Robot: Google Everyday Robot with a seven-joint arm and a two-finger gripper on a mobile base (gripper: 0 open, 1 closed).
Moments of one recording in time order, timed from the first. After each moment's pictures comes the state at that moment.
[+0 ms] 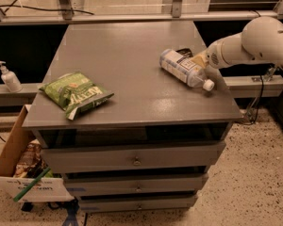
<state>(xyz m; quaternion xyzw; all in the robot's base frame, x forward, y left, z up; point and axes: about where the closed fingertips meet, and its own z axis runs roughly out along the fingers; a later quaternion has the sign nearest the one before) 0.742 -0.207 0.828 -0.30 0.85 0.08 0.43</state>
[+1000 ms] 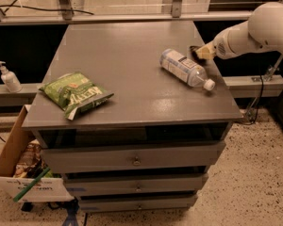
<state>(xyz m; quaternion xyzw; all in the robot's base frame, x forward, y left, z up) 0.759 -0.230 0.851 -0.32 0.84 0.04 0.43</state>
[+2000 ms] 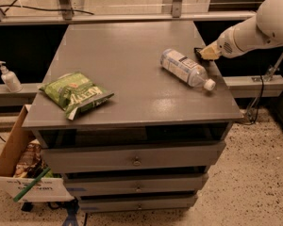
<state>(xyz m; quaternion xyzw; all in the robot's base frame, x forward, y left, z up) 0.749 -0.238 0.852 -0.36 0.84 0.06 0.40</state>
